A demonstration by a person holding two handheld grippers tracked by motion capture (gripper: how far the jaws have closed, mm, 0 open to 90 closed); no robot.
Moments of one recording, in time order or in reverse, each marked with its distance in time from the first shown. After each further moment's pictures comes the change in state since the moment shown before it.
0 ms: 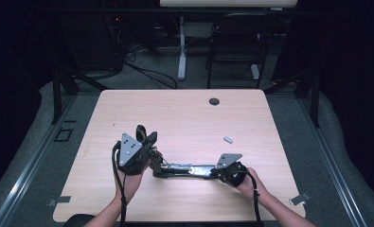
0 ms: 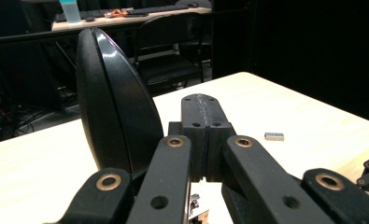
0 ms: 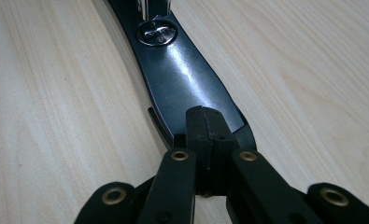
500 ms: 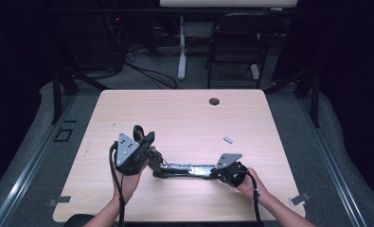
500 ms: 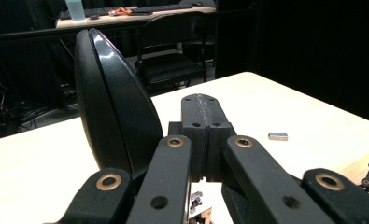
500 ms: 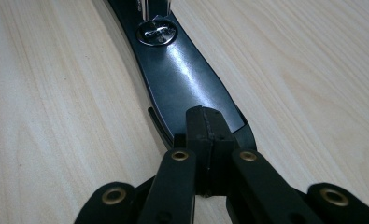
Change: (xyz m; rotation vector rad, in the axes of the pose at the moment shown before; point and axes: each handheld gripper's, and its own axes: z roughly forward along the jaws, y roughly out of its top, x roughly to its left) left arm 0.005 -0.001 -0.003 0.003 0.014 -0.015; right arm 0.000 0.000 0.000 0.001 -0.001 -0.001
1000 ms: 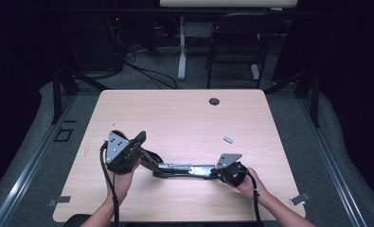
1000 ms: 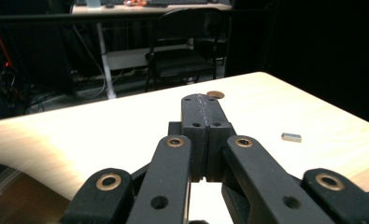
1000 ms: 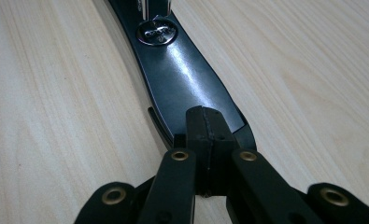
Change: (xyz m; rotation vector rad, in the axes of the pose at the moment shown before) left arm 0.025 -0.006 -0.008 0.028 0.043 -0.078; right arm 0.000 0.000 0.000 0.000 0.001 -0.003
